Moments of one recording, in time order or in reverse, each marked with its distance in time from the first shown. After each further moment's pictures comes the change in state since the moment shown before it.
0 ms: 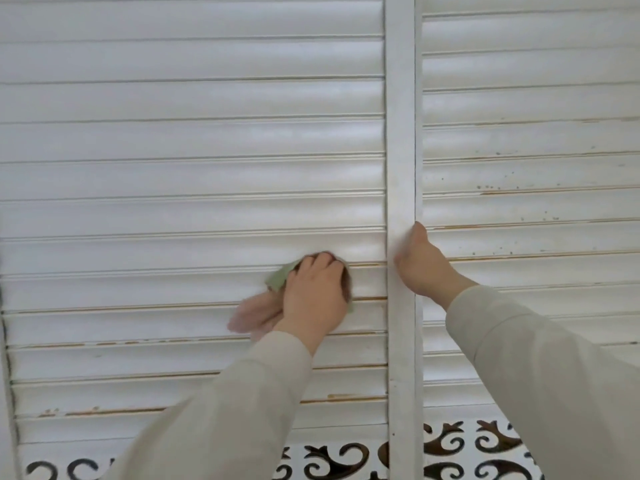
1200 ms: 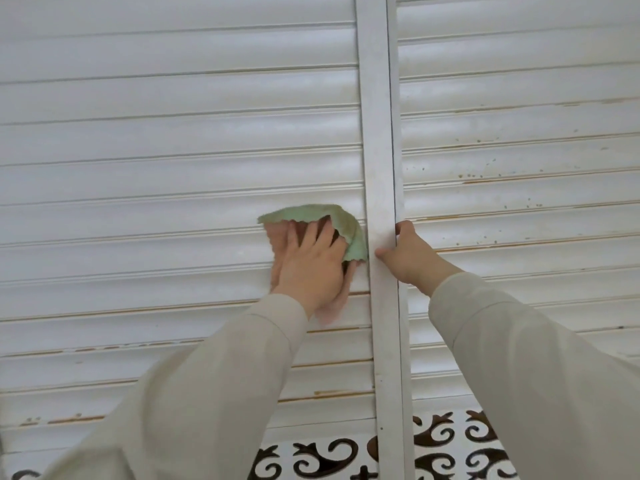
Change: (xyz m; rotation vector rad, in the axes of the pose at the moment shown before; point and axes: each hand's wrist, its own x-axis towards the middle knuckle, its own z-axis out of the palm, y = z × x) left_hand 0.041 0.017 0.002 0.232 -0.075 0.209; right_hand 0.013 0.013 -0.002 0.205 -0.022 0.057
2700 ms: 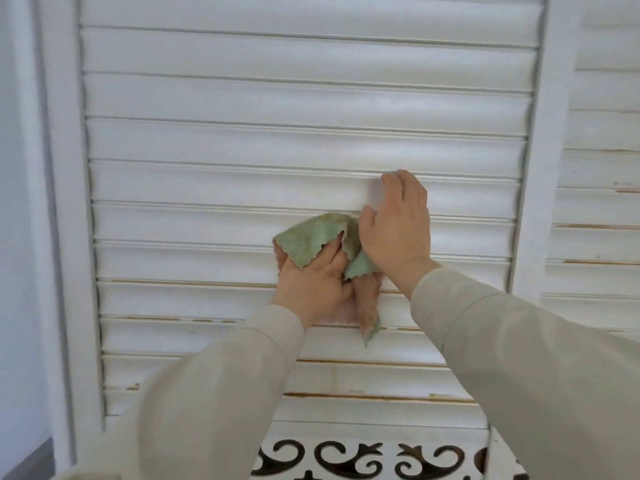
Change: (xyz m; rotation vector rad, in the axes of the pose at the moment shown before) left_hand -0.109 -0.191 0.046 -0.129 -0.062 -0.136; right_hand -0.029 -0.158 0.201 -0.364 0.530 -0.603
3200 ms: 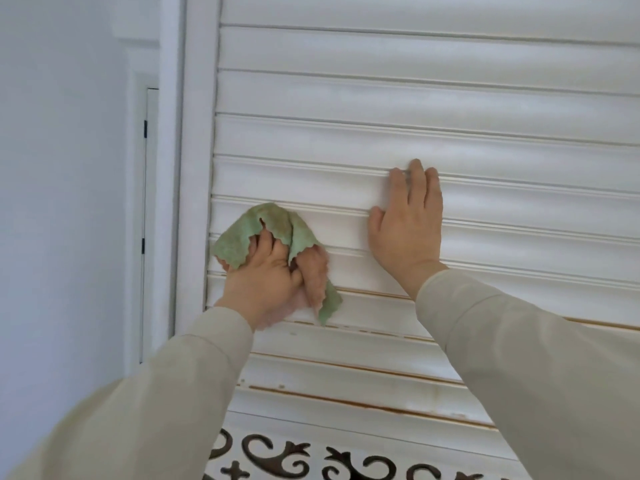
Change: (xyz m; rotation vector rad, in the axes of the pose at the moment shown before) left_hand -0.082 -0.221 -0.027 -0.088 0.012 -0.359; right_hand -0.002 -0.132 0.092 -0.191 -0.080 -0.124
